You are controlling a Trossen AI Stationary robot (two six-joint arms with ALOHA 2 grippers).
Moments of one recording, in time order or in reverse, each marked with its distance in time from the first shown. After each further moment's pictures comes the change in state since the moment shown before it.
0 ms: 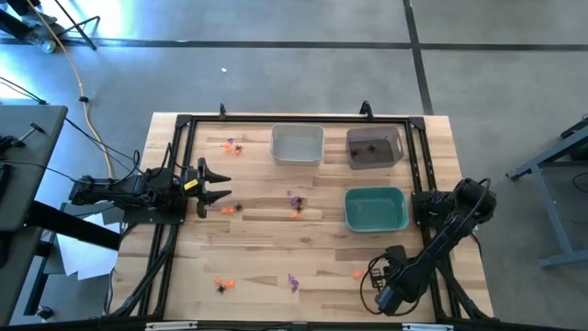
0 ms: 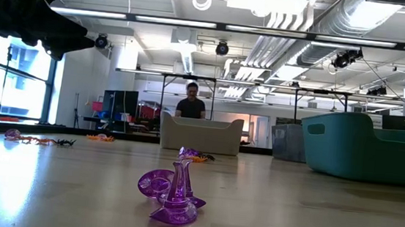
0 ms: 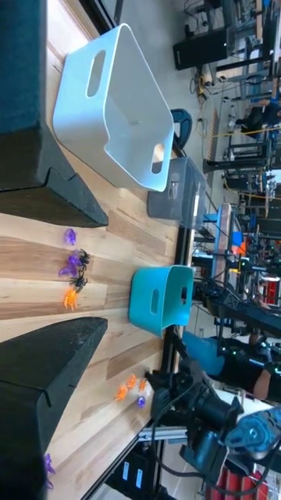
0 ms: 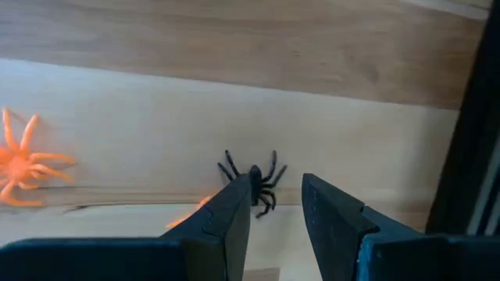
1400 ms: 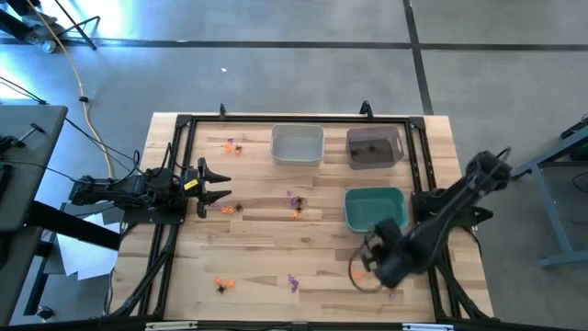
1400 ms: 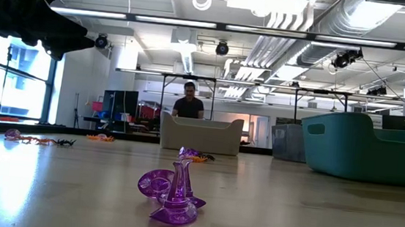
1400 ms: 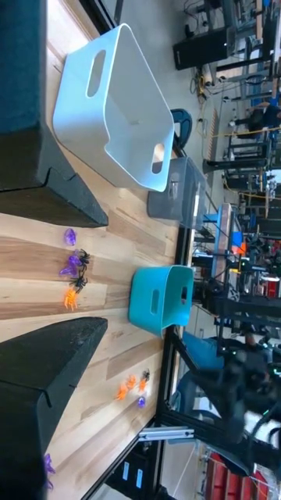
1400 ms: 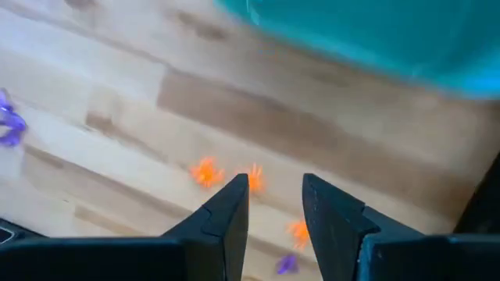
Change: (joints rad) left arm 0.000 0.000 0.000 0.000 0.000 0.000; right arm -0.149 -0.295 0.192 -0.249 0.301 -0.343
